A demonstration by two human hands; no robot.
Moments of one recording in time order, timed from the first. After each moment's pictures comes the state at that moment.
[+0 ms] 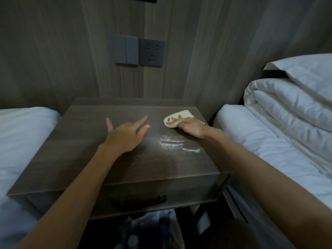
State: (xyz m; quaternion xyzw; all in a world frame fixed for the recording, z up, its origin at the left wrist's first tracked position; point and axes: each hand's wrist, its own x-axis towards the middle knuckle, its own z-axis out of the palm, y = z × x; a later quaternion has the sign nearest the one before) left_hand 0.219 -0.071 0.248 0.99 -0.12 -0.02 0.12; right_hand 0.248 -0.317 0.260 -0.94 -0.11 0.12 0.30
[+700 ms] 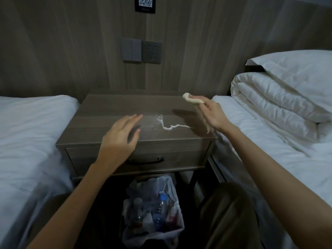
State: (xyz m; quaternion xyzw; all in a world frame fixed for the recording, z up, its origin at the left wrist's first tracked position) left_hand 0.049 -0.044 0.238 0.89 -0.19 0.28 0.31; right_hand 0.096 -0.346 0.299 -0.91 -0.09 -0.17 0.36
